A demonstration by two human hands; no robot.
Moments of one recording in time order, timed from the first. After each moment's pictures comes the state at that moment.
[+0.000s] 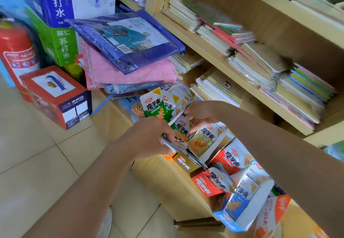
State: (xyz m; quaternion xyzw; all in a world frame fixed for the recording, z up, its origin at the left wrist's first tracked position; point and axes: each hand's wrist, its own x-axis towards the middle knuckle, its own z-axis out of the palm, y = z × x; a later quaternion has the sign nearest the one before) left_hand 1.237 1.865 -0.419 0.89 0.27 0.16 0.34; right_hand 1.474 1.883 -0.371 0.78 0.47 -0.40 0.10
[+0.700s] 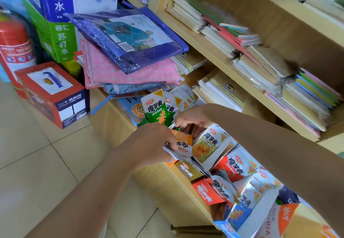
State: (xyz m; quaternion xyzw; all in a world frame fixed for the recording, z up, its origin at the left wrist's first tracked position) left_hand 1.244 1.866 -0.429 0.89 0.27 0.13 0.34; right_hand 1.452 1.898 -0.395 0.81 0.36 -0.45 0.13
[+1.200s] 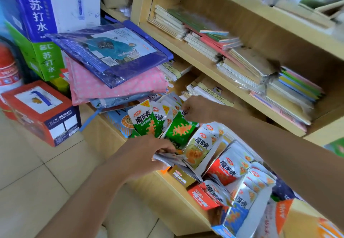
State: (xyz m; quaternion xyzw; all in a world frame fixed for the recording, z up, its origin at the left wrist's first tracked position) left_hand 1.244 1.867 -0.425 0.91 0.24 0.11 0.32; right_hand 1.478 1.877 -0.338 0.73 0.66 -0.12 0.12
